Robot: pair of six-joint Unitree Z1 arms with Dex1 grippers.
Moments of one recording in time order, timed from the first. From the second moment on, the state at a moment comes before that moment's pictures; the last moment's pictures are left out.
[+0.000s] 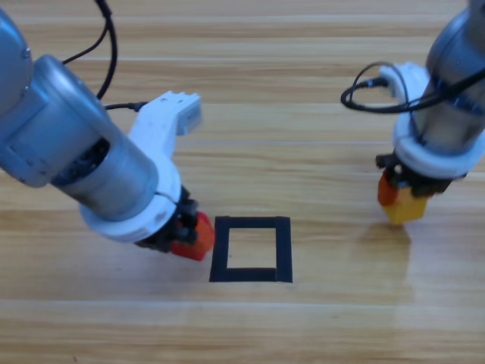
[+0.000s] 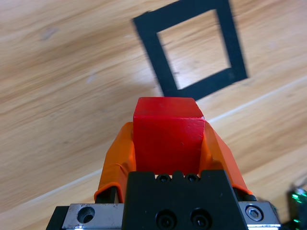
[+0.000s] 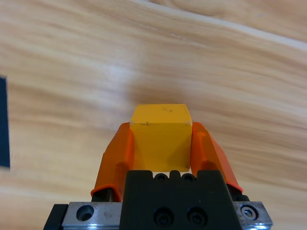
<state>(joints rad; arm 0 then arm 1) -0.86 1.79 -1.04 0.40 0.05 -0.59 0.71 2.07 -1.38 0.70 -0.11 0.47</state>
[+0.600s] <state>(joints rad) -0.95 2.08 -1.42 0.58 0.12 -0.83 0.71 2.03 -1.62 1.05 -0.10 0.43</state>
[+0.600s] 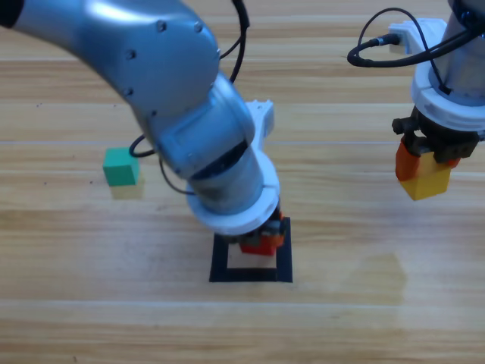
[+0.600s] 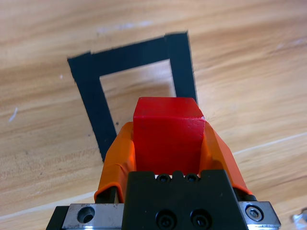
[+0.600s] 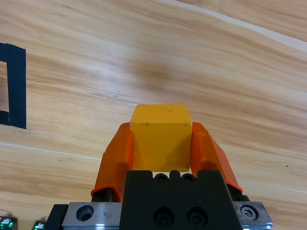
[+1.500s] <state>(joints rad) -1.00 2.10 -1.52 0.70 0.16 -1.06 0.71 2.03 -1.64 1.05 -0.03 0.48</state>
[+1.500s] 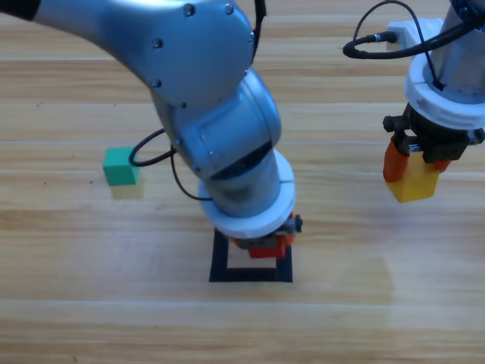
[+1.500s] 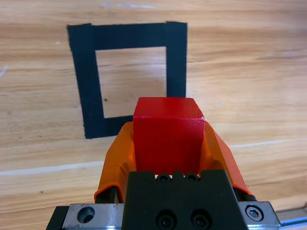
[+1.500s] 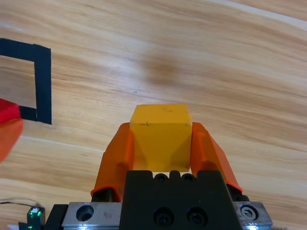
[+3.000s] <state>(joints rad) -1.05 2.30 -1.79 0.94 0.31 -1.10 0.71 2.03 -1.64 1.05 -0.01 0.48</state>
